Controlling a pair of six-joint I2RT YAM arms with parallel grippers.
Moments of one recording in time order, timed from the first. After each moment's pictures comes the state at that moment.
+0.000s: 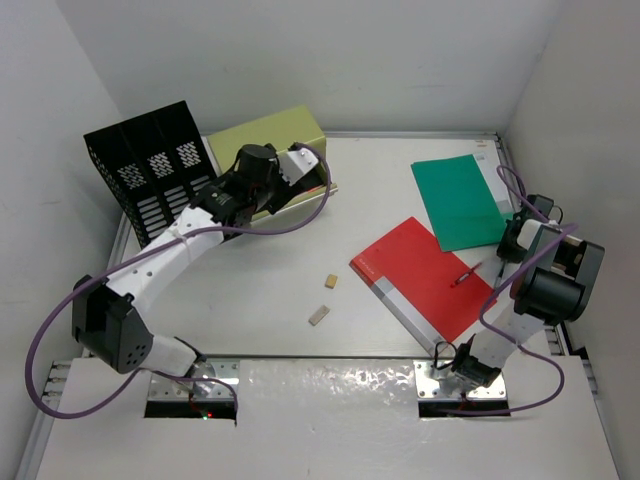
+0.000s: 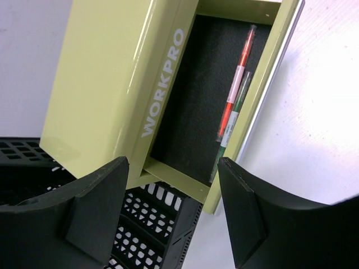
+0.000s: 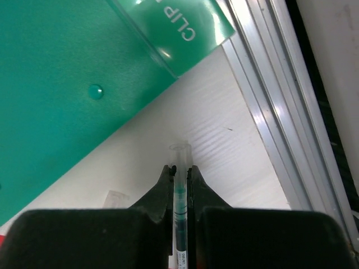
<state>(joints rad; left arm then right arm) -0.53 1.42 1.26 -0.41 -0.20 0.54 -0.50 1.75 0.89 -0.20 0.10 -0.03</state>
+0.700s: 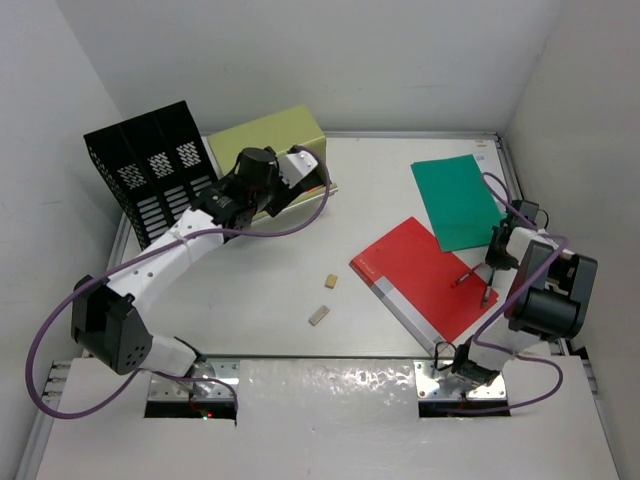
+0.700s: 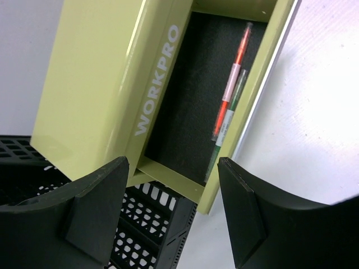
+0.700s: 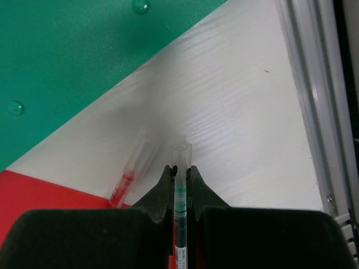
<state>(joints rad) -0.53 1.40 1.24 -0.38 -0.20 0.53 -0.42 1.62 0.78 -0.26 0.13 -0.02</state>
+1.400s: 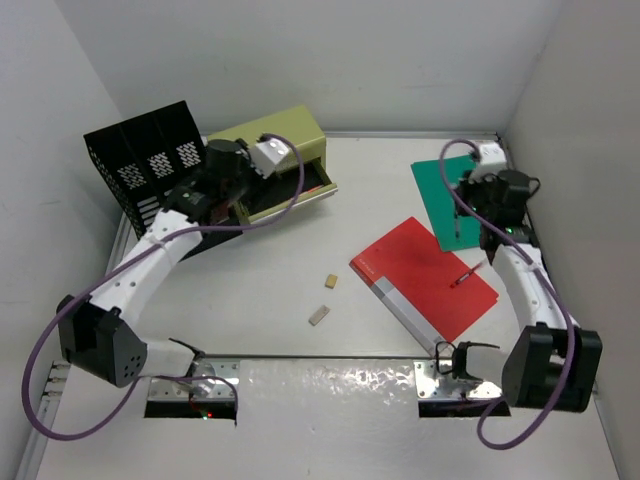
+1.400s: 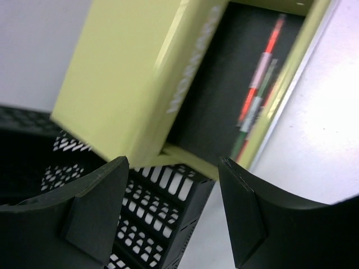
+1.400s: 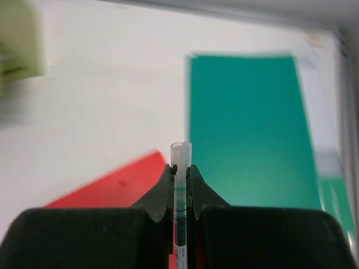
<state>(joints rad) -0.39 1.33 1.22 -0.42 -0.08 0.52 -0.15 1.18 0.77 0.01 -0.24 -0.10</state>
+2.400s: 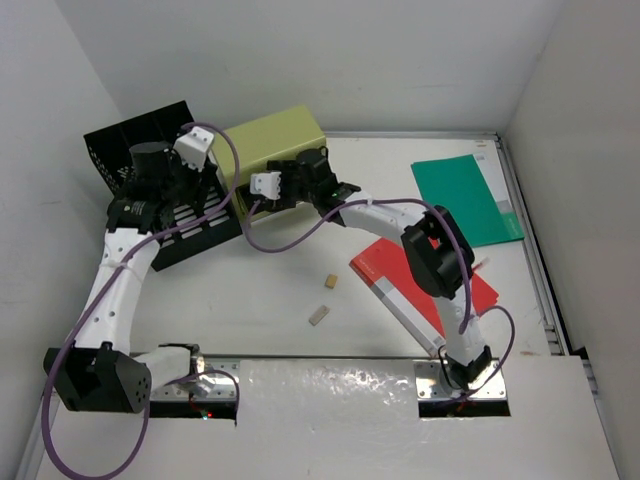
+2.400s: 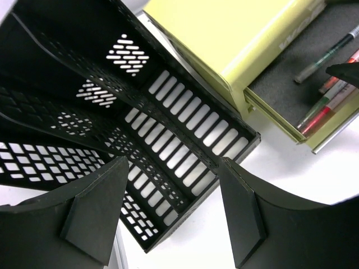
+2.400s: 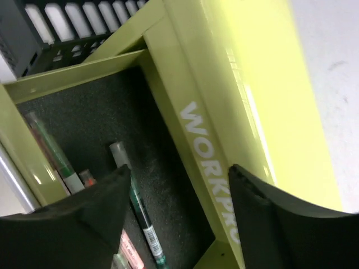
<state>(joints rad) -0.01 1.16 1.18 -0.52 0.05 0.42 0.71 2.16 1.63 0.13 -0.30 -1.02</state>
